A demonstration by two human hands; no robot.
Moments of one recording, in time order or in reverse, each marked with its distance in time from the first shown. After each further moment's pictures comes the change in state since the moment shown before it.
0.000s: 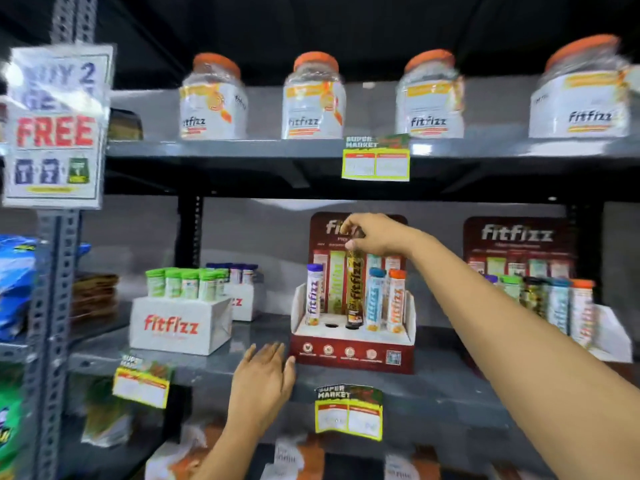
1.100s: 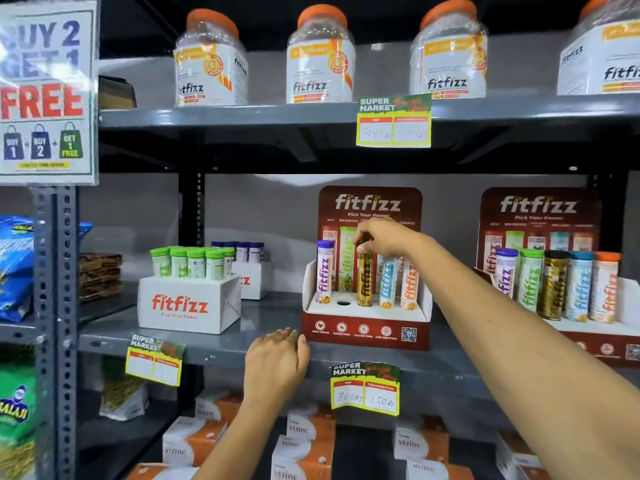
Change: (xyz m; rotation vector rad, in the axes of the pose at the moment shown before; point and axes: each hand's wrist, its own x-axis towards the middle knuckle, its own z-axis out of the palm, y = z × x) left_hand 0.001 0.006 -0.005 0.042 -0.026 -0.028; right_hand 0.026 0.034 0.066 0.053 -0.069 0.085
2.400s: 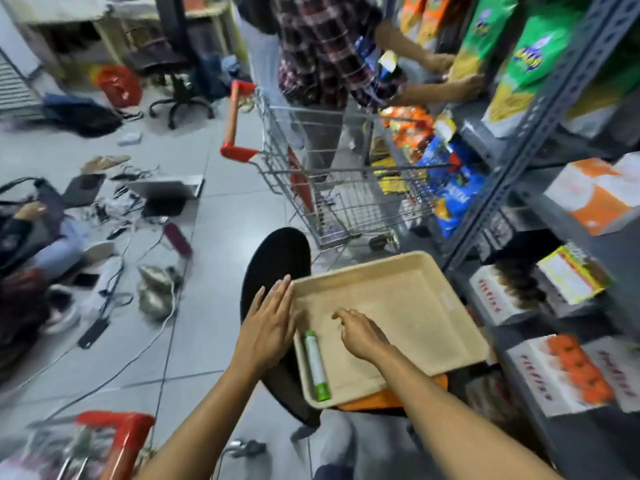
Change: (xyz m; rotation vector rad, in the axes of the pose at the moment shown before) left_hand -0.668 -0.033 -0.209 0.520 -0.413 -1.046; right_hand -0.515 -0.351 0.495 0.387 -1.105 -0.877
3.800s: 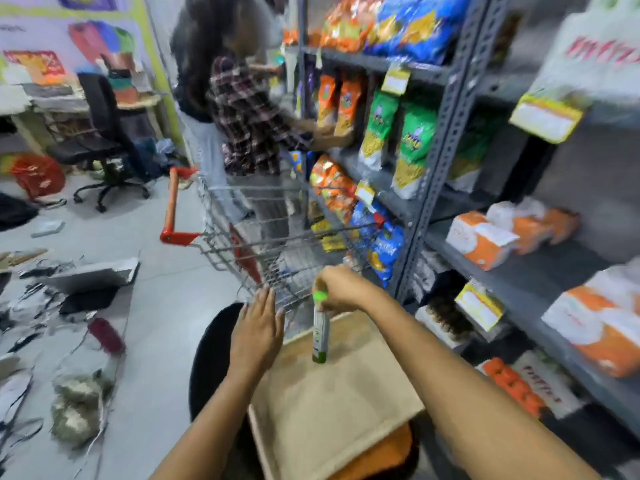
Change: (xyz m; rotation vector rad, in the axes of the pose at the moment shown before) left_hand 0.118 0.054 -0.044 -0.105 0.117 -0.034; right_hand -0.036 -0.077 -0.227 -0.273 0.097 0.012
